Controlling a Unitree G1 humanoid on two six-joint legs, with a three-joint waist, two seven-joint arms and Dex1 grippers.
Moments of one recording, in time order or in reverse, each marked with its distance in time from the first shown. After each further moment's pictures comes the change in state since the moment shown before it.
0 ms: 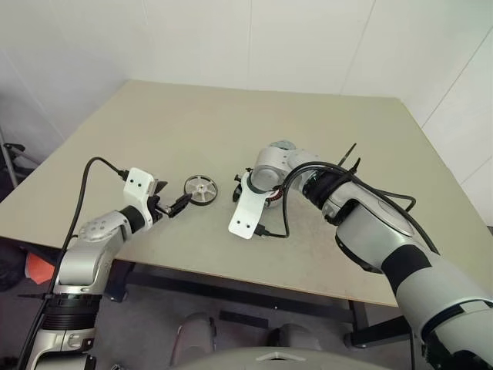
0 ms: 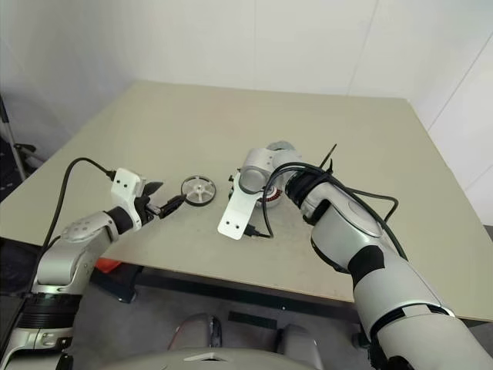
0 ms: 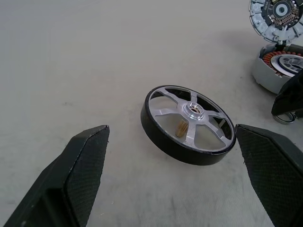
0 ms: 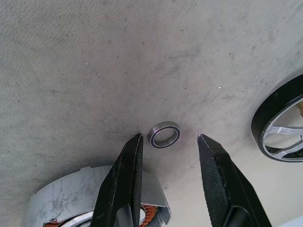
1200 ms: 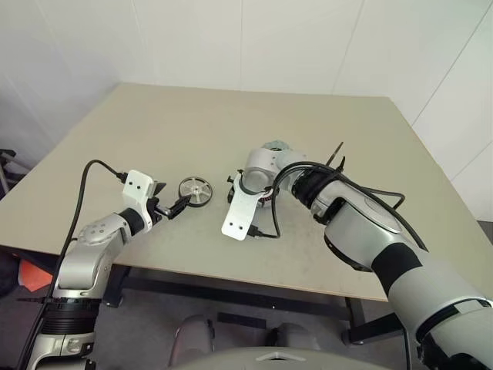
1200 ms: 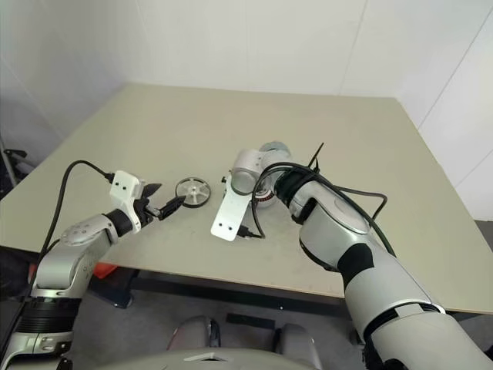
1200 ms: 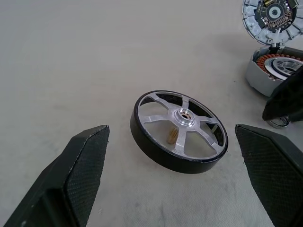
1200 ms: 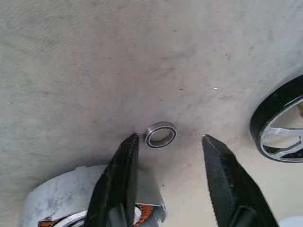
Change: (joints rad) left arm 0.022 -0.005 0.004 -0.025 -0.002 -0.005 0.018; right arm -0.043 0.080 0.021 0.077 -0.034 0.017 -0.032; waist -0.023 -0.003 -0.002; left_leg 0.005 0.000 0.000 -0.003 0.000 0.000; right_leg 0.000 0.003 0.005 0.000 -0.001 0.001
